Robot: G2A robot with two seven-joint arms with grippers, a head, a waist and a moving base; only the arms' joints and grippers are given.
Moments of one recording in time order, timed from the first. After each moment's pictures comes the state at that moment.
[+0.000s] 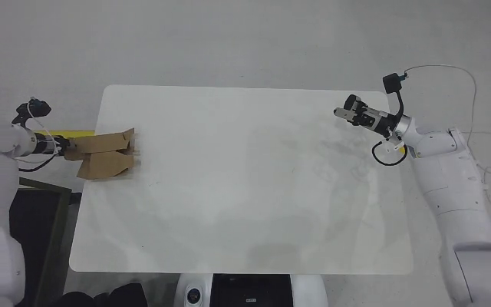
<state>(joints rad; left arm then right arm) 0.52 -0.81 -1.37 -0.62 0.85 -0.36 -1.13 -0.60 -1.05 1.17 -0.78 -0.02 -0.97 0.81</state>
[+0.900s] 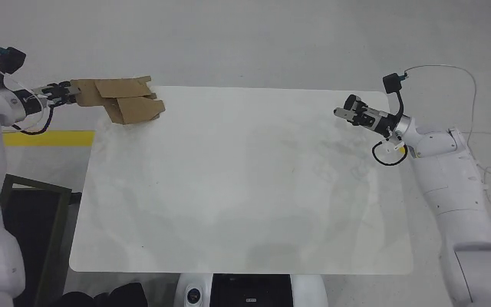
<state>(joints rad) 0.48 -0.82 -1.46 -0.76 0.36 -0.35 -1.04 -0.60 -1.05 1.17 -0.78 -0.02 -0.97 0.81</state>
